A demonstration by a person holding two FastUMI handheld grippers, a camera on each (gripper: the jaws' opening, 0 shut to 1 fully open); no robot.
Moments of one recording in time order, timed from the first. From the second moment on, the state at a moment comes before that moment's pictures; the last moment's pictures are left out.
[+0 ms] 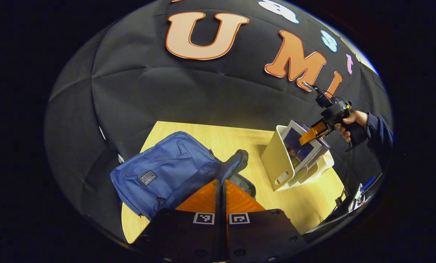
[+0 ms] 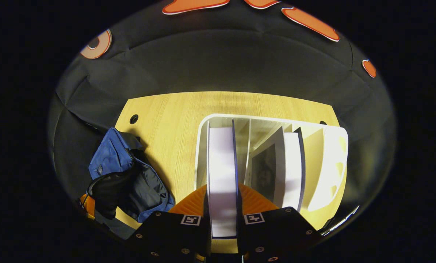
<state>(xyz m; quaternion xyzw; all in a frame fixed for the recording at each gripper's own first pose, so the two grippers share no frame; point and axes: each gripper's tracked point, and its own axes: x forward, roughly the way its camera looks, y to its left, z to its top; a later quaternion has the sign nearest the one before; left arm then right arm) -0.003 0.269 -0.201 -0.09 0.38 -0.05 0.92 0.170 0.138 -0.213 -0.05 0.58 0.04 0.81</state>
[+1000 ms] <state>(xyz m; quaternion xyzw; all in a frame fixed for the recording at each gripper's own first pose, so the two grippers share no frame) 0.028 0.287 -0.159 -0.03 0.38 -0.06 0.92 0.119 0.154 -0.045 0.15 0.43 0.14 0.88</state>
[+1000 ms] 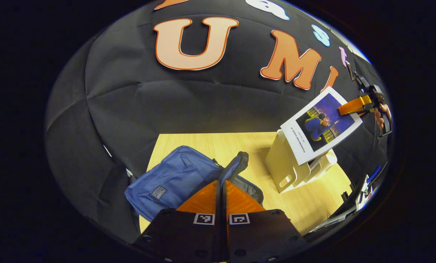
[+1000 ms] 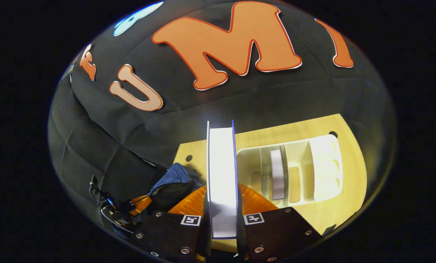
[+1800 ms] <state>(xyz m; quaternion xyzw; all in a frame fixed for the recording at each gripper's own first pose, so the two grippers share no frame) 0.056 0.294 -0.133 -0.01 0.39 -0.07 0.92 0.039 0.285 -0.149 0.26 0.49 0.20 0.81</state>
